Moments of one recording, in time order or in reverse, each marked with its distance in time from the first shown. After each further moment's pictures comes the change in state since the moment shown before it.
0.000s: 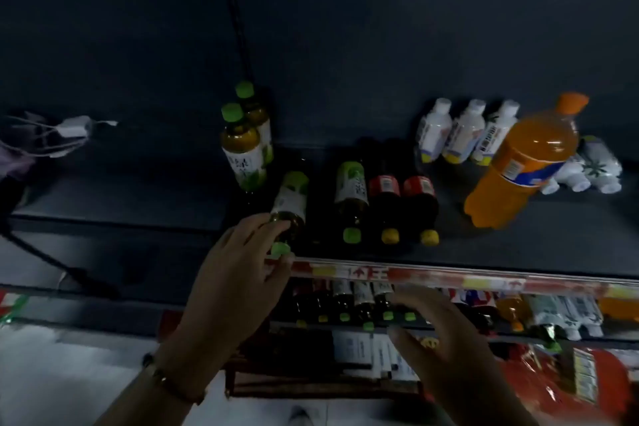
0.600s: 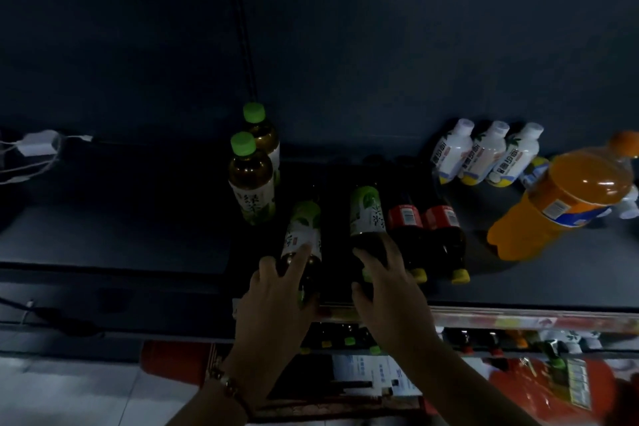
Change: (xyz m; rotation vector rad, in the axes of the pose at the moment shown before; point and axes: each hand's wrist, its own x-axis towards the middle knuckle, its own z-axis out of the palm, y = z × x) left_hand 0.045 -0.051 0.070 0.081 -0.264 -0.198; right_hand 0.146 -0.020 0.075 -0.404 0.123 0.027
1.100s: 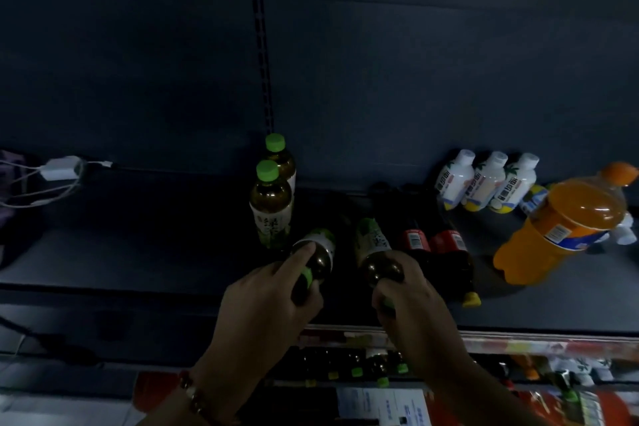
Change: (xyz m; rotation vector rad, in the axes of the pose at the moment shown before) left_hand 0.007 -0.014 -0.073 -0.097 0.357 0.340; right_hand -0.002 -0.015 -0.035 -0.002 0.050 -0.187
